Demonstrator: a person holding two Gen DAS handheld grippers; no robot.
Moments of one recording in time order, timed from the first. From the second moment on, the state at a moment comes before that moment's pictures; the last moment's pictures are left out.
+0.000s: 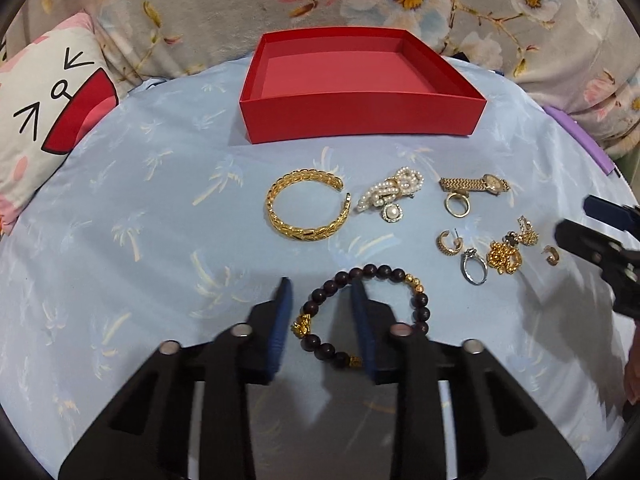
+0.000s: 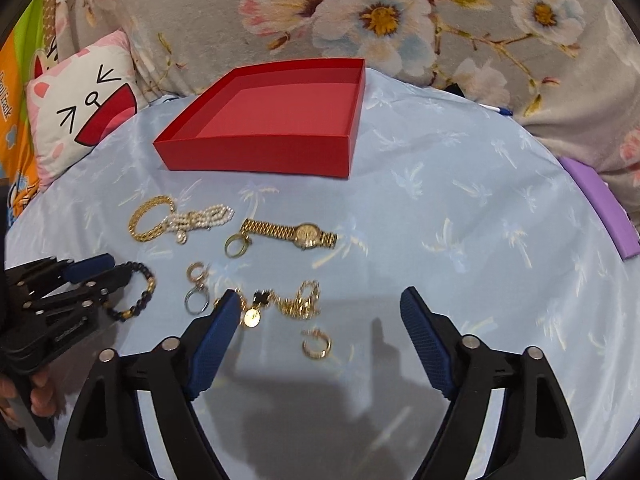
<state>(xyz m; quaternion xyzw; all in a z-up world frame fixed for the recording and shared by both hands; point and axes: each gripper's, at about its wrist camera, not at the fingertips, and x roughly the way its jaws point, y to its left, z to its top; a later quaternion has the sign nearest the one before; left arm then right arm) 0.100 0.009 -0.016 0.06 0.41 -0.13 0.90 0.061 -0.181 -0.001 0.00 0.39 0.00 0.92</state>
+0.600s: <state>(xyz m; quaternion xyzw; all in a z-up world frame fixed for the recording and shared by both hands) 0.098 0.014 -0.014 0.03 0.41 -0.19 0.89 0.138 -0.179 -0.027 -0.03 0.42 0.08 0.90</state>
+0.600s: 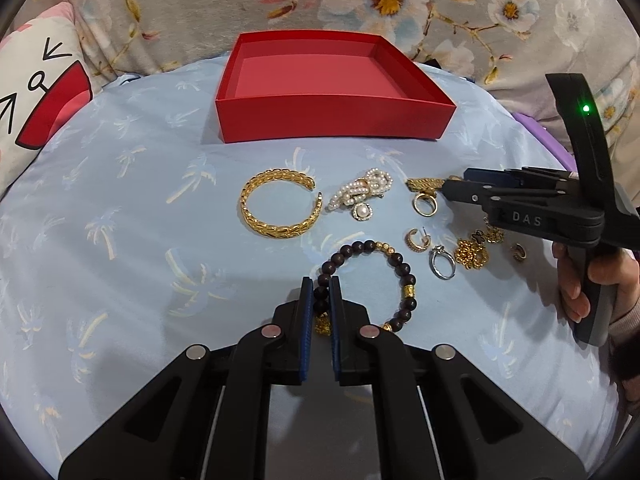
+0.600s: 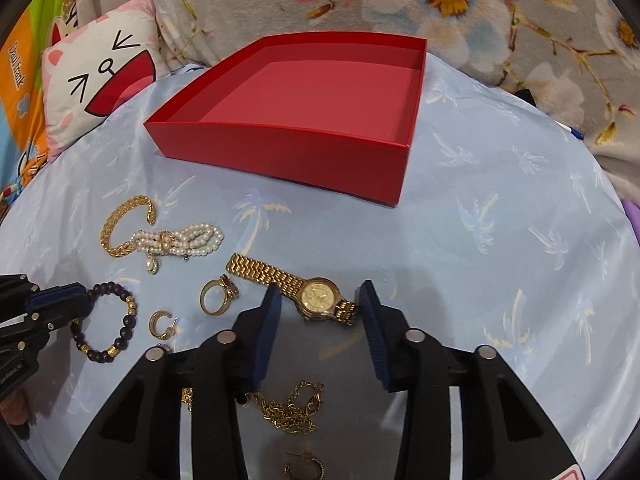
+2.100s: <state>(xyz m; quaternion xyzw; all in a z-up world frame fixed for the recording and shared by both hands) 0.271 -0.026 0.138 0.03 0.27 -0.17 0.95 0.276 -0.193 0.111 0.02 0.34 0.03 0.94</state>
